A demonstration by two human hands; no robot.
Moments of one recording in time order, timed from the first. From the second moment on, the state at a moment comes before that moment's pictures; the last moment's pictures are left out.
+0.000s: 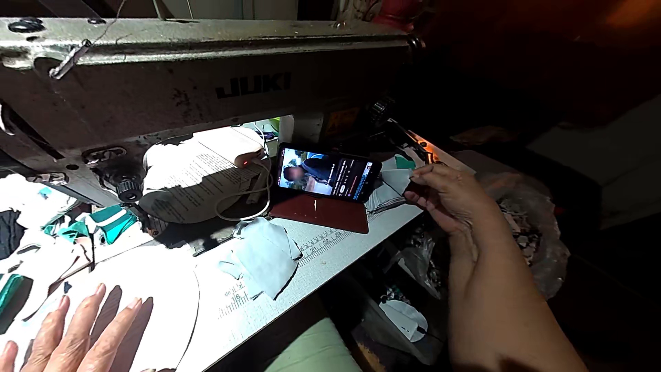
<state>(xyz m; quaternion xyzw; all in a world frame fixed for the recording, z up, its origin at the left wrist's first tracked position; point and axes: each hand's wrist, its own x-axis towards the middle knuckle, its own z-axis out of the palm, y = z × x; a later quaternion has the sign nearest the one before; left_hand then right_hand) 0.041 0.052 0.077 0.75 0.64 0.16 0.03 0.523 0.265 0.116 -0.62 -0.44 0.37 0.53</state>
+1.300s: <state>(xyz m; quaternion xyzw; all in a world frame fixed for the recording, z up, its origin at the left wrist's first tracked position) 0.117 0.032 0.094 0.63 0.43 0.54 0.36 0.301 0.111 0.113 -0.21 -0.72 0.51 0.42</state>
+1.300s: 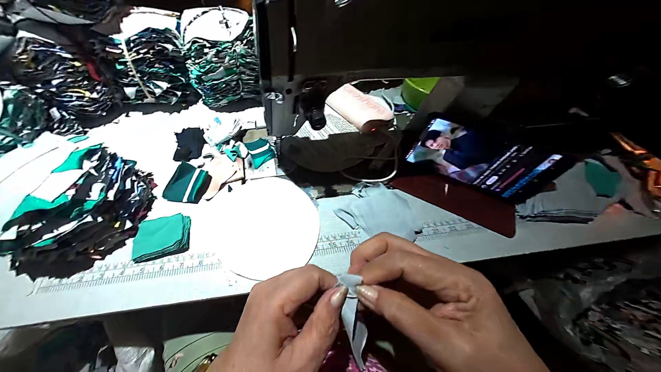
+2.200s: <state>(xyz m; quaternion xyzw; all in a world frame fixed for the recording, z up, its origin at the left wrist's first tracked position) 0.071 0.006 0.097 0.23 0.34 0.73 0.55 0.319 0.137 0.127 -0.25 -0.61 0.60 0.44</state>
